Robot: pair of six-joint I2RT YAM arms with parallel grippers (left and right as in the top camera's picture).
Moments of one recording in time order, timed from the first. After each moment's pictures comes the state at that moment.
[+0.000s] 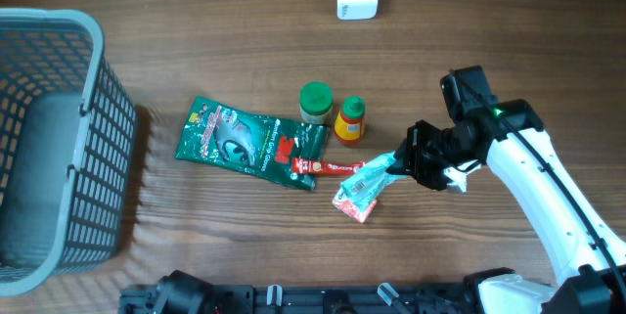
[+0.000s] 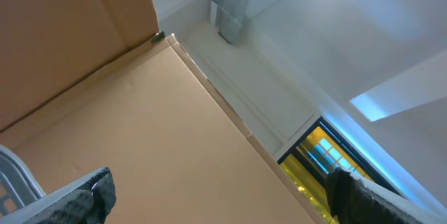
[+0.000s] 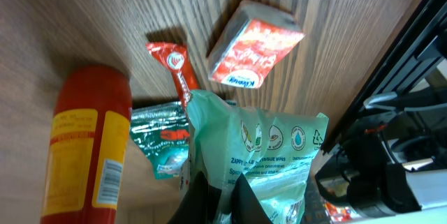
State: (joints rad) left arm -0.39 0.04 1.03 -0.18 -0.74 -0.46; right arm 0.21 1.41 1.01 -1.06 -0.60 2.02
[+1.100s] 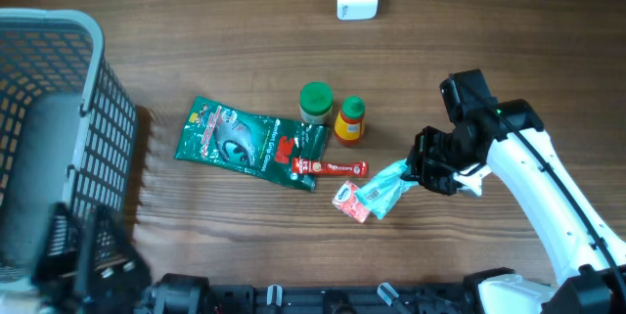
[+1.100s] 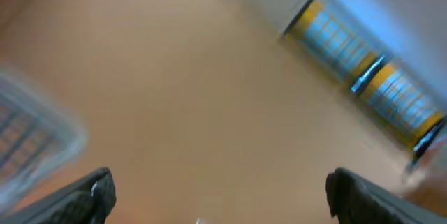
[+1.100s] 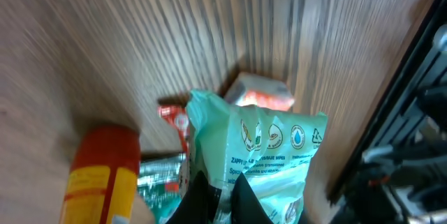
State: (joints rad) left arm -0.14 0.01 0.87 -0.57 -0.21 -0.66; right arm 0.21 1.41 1.01 -1.14 -0.41 1.98
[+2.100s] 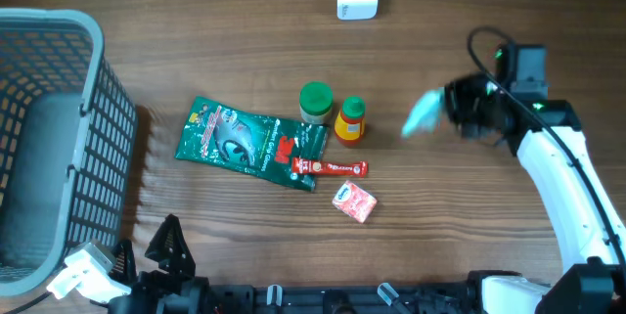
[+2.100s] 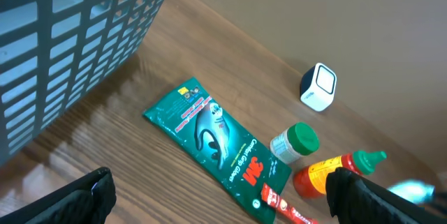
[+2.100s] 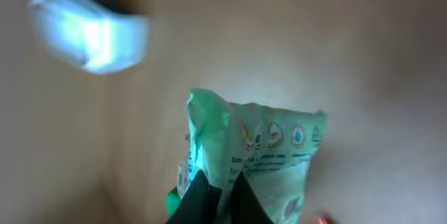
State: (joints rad) left arm -0.14 0.01 0.85 -1.22 -0.18 -0.66; right arm -0.02 1.41 1.01 -0.51 -0.36 1.10
